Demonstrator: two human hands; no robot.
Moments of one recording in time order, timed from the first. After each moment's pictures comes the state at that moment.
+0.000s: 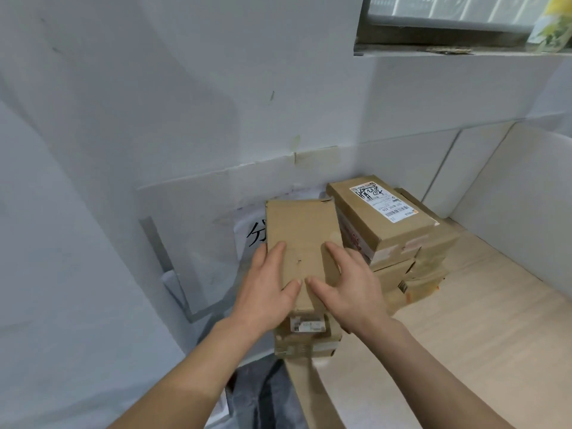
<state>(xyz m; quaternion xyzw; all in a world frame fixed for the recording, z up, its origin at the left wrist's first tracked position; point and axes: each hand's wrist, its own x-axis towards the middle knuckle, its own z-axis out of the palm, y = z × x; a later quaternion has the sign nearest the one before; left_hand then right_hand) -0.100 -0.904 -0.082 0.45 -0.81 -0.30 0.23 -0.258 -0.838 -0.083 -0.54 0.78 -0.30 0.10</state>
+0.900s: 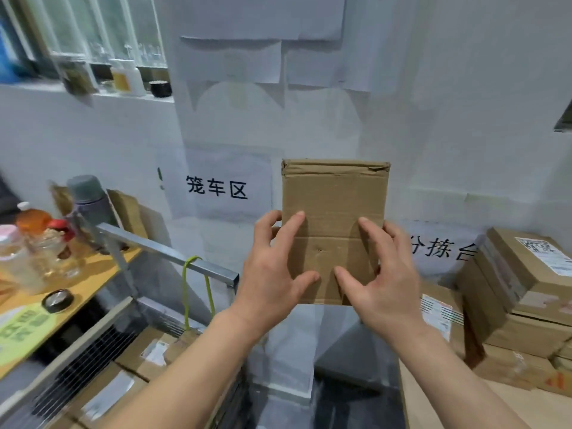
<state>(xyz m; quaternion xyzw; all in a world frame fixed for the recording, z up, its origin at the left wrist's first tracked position) 0.150 -0.687 0.013 0.52 -0.70 0.01 0.49 -0.041 -0.711 0.010 -0.74 0.44 -0.51 0.03</state>
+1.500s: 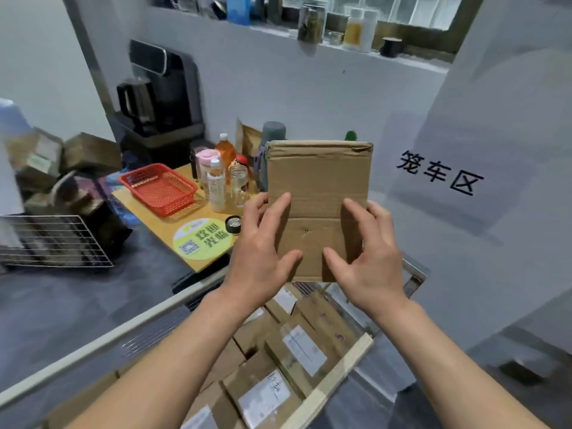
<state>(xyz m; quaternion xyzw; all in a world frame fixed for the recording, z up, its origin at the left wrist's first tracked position) 0.487 -0.523 -0.039 0.71 -0.51 0.07 0.48 0.331 -0.635 -0.033 -0.85 0.27 -0.42 0.15</state>
